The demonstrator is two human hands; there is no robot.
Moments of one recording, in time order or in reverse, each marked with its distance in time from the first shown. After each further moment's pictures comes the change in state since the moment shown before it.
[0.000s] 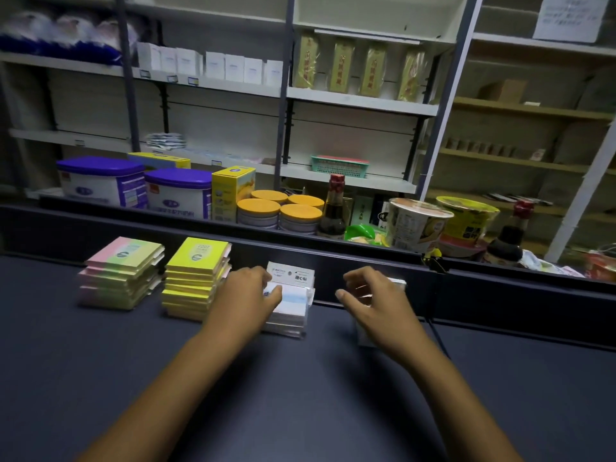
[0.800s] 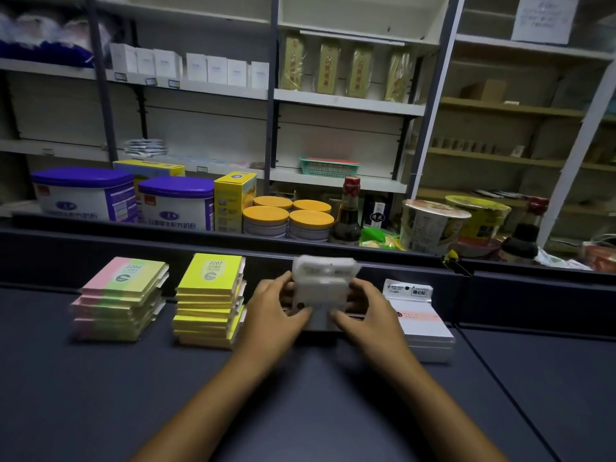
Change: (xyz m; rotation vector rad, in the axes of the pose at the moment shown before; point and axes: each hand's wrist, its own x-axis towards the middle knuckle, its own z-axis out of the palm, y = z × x) left_hand 0.022 -0.036 0.035 -0.465 -0.011 0.046; right_hand 0.019 -0.006 0.080 0.198 0.120 0.146
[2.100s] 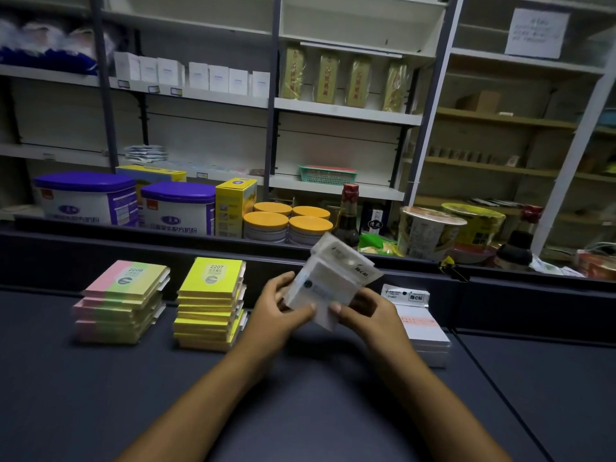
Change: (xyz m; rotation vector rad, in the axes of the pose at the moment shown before) left_hand -0.005 0.002 -0.005 -0.619 -0.198 -0.174; right_hand 0.001 -0.001 -0.004 0.618 -0.064 0.082
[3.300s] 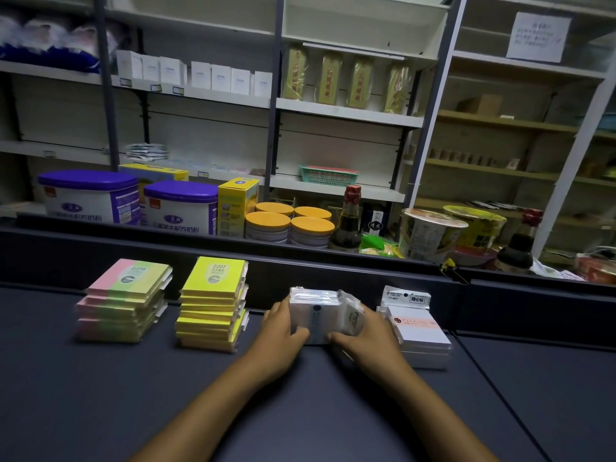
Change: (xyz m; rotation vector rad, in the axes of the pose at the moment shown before) left_hand 0.001 -0.015 0.002 0.610 -0.064 0.008; right_hand -0.006 0.010 -0.001 -0.623 -0.037 -0.053
